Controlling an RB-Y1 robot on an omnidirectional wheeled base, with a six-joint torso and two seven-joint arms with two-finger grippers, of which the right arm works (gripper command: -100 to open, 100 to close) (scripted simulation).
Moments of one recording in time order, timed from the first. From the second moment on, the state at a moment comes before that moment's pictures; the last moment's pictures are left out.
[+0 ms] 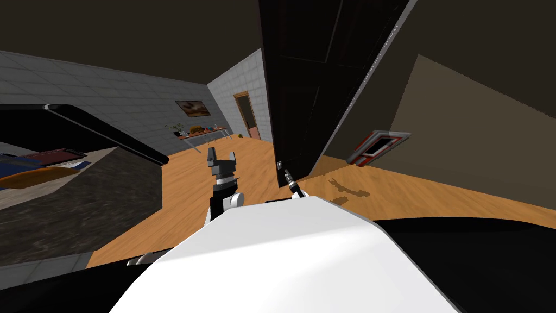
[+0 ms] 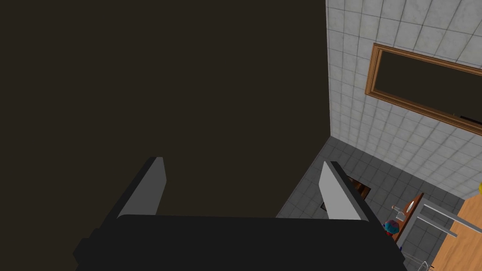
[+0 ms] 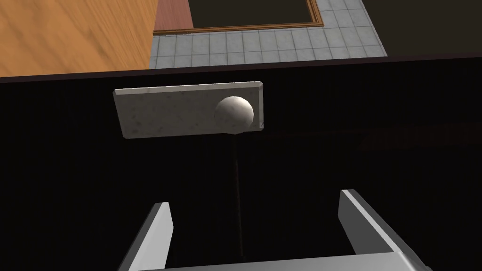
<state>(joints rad) -0.04 -0.06 0.33 -0.80 -0.12 -0.75 0.02</state>
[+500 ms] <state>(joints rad) -0.04 -0.07 0.32 -0.79 -0.12 -0.77 0.02</state>
